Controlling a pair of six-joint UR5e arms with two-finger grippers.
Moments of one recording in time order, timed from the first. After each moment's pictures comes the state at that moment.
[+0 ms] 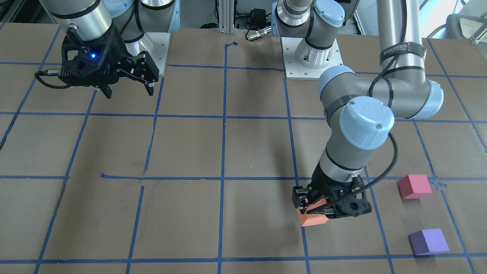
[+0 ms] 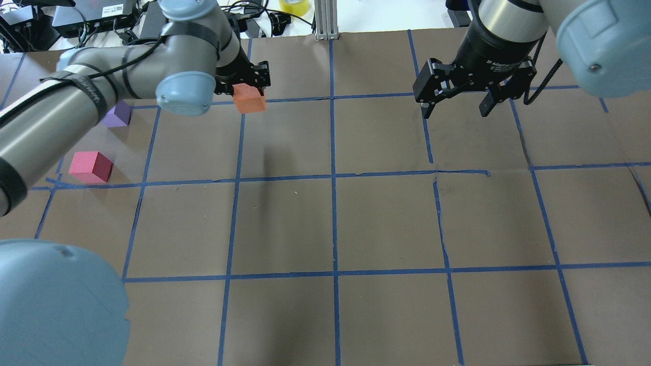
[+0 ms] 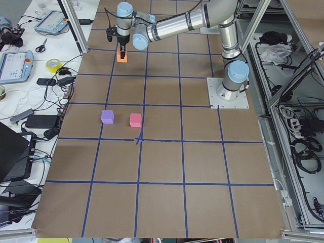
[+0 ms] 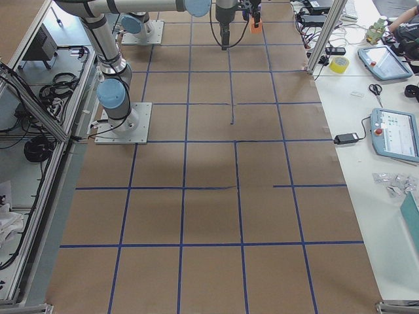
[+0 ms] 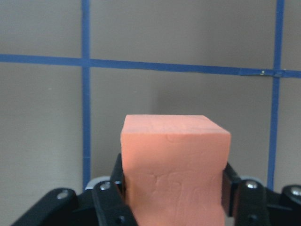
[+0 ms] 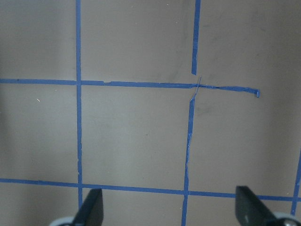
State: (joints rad) left arm -1.54 -1.98 -1.51 -1.04 1.54 -0.16; right arm 1.61 -1.58 1.56 -1.55 -1.50 0.00
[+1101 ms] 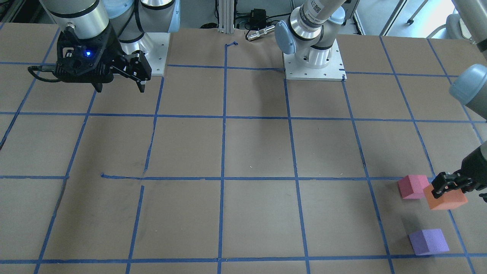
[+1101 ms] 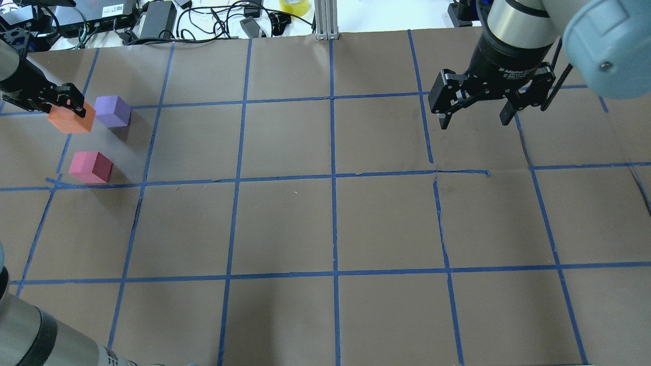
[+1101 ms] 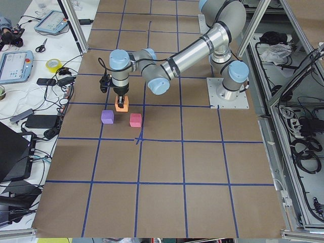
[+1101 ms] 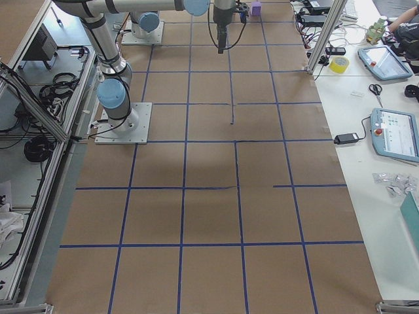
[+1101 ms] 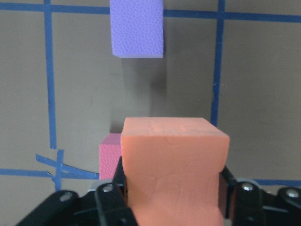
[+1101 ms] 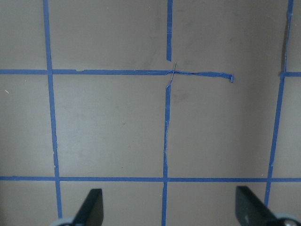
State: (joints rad) left arm -1.05 -2.02 -1.50 -1.04 1.53 0.49; right arm 1.61 -1.58 1.56 -1.51 -1.57 0.02
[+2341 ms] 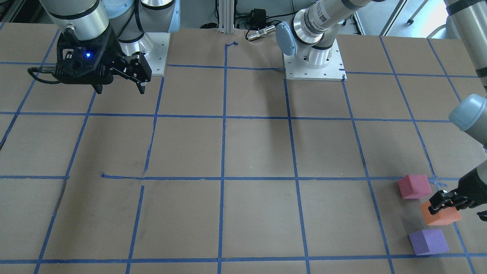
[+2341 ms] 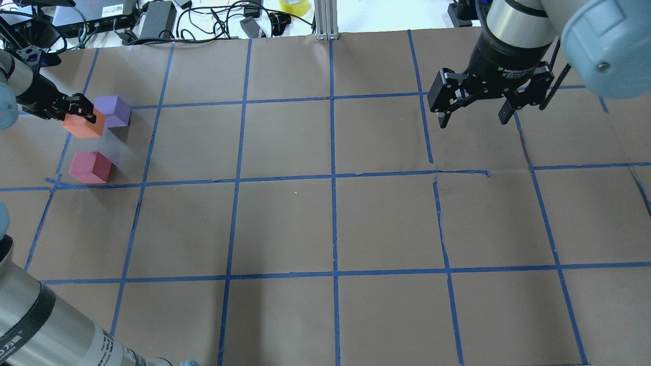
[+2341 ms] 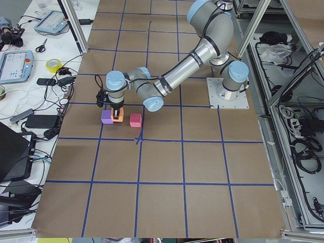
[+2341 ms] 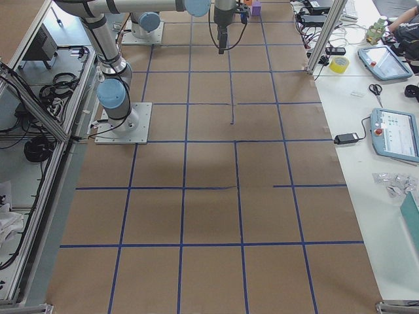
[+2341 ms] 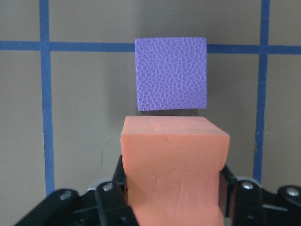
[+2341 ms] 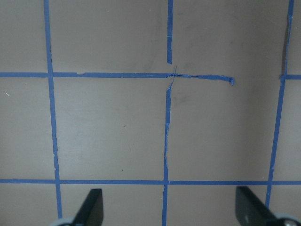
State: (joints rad) left arm -1.01 -2.13 -1.48 -0.99 1.45 0.53; right arm 1.61 -1.58 1.56 -1.53 -1.57 0.02
